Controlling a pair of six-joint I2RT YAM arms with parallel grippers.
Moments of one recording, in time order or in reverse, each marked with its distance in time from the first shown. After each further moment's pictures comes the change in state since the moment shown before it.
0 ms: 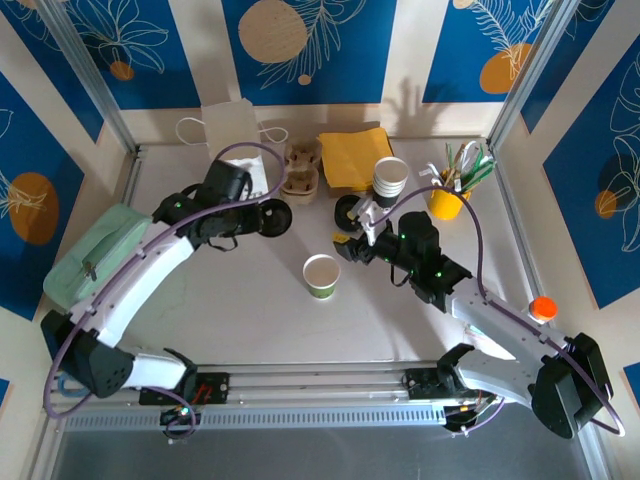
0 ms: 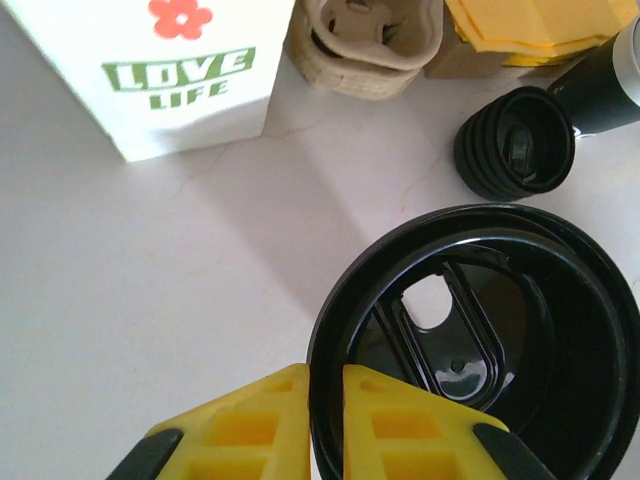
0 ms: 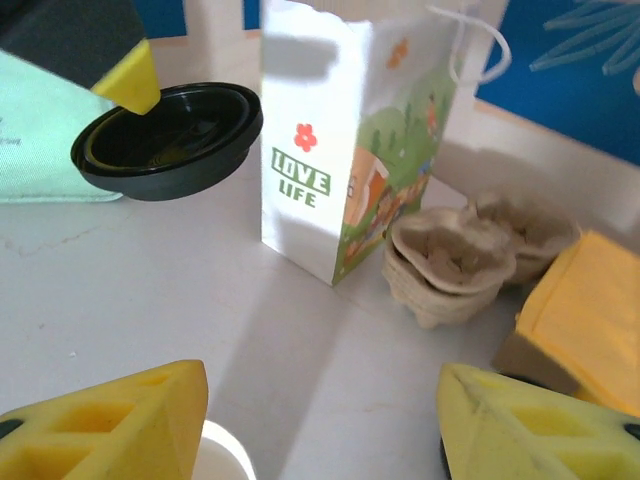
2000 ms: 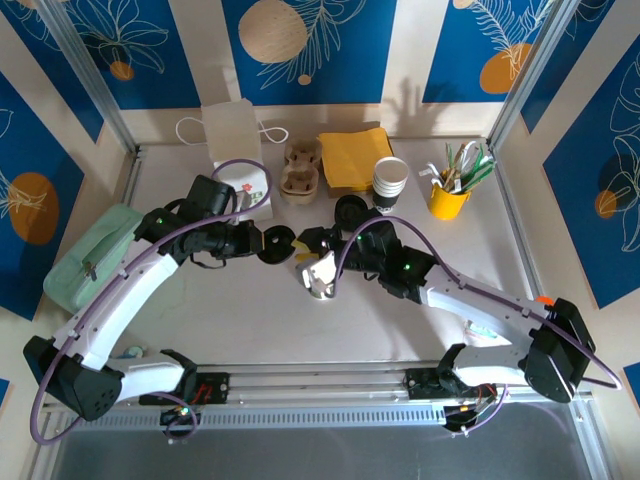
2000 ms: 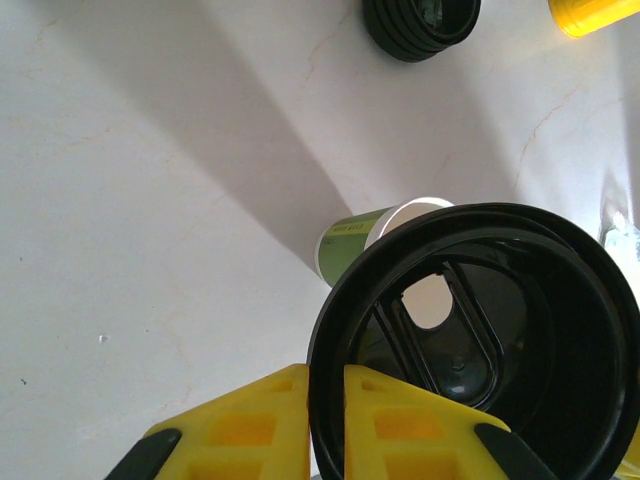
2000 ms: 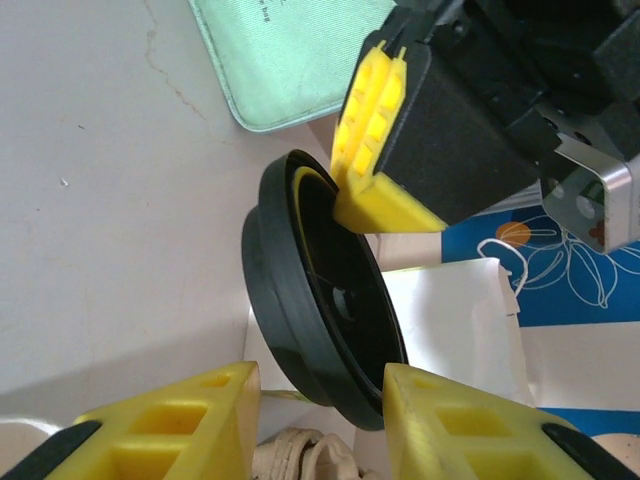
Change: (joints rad) left arm 0.037 -0.107 -0.080 -0.086 0.303 0.016; right arm 0.260 0.182 0.216 -0.153 -0.051 -1.115
